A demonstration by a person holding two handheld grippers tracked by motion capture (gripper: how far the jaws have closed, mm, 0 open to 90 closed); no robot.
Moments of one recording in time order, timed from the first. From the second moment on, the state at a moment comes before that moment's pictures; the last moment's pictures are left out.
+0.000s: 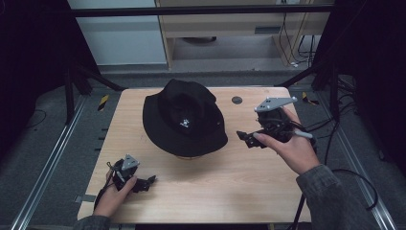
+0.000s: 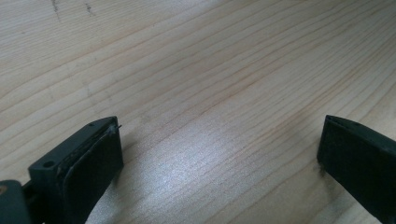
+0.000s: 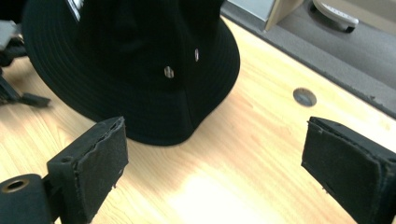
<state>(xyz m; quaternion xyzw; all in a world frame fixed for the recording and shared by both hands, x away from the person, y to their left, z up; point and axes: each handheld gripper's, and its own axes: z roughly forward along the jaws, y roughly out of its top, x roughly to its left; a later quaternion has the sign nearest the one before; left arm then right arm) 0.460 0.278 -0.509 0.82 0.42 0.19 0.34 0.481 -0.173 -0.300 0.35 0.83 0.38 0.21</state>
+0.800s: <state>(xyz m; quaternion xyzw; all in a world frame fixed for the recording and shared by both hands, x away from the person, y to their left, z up) 0.460 0.278 -0.509 0.82 0.42 0.19 0.34 0.469 -0.201 -0.423 0.41 0.82 0.36 0.15</state>
